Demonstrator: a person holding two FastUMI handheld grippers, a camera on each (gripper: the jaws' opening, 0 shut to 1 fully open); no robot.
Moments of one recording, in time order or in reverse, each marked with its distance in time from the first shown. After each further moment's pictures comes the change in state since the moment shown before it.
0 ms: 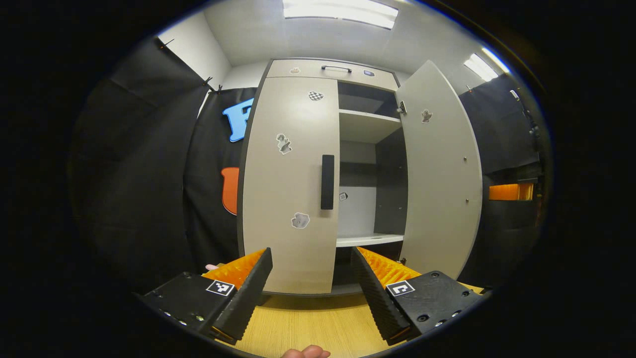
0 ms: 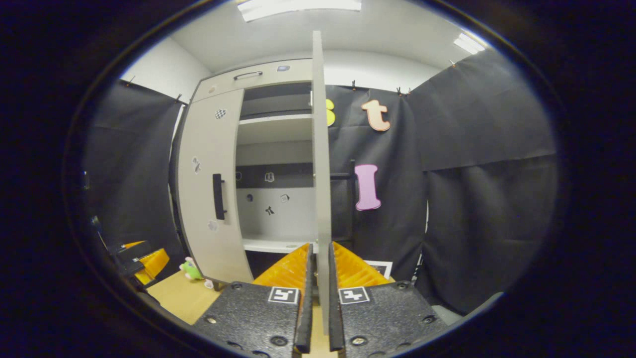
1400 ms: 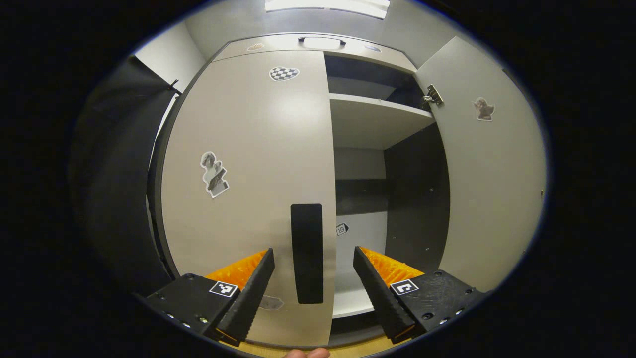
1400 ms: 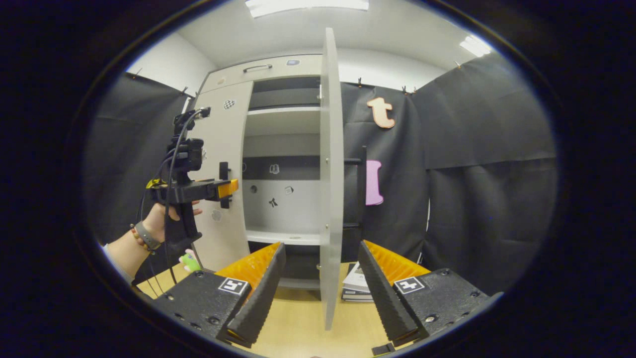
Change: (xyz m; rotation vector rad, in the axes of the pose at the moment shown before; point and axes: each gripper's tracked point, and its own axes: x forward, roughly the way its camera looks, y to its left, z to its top) left arm 0.232 -0.025 0.075 0.058 -0.006 -0.012; right arm -0.012 -0.014 -0.014 -0.027 -0.010 -0.043
